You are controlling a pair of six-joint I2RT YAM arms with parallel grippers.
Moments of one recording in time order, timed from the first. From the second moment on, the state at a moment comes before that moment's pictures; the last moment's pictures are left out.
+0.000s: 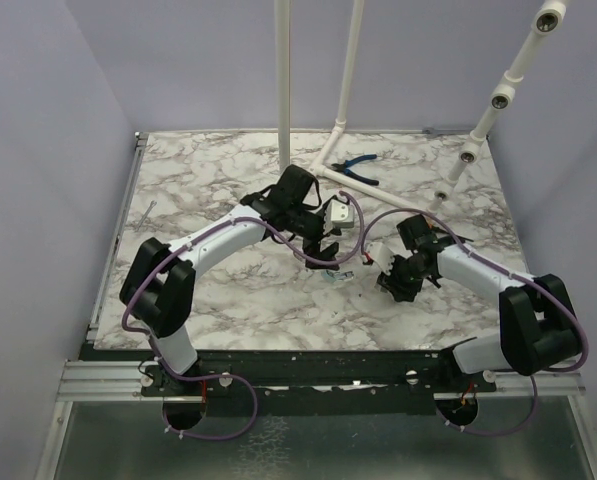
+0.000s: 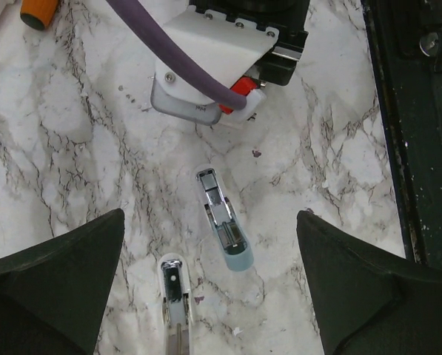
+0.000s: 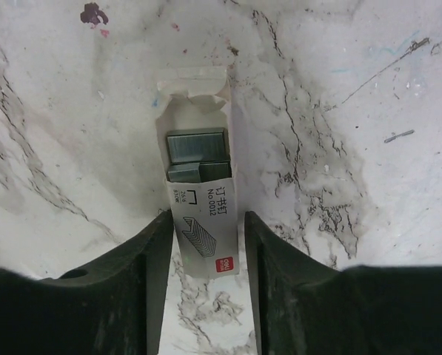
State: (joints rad) left arm -0.66 1.71 1.32 -0.44 0.83 0.65; right arm 0.34 1.40 0.71 -0.64 -0.25 -0.82
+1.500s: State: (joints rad) left arm -0.57 1.62 1.28 -0.31 0.79 0.46; right arm 0.43 1.53 0.94 -1.03 0.03 -0.85
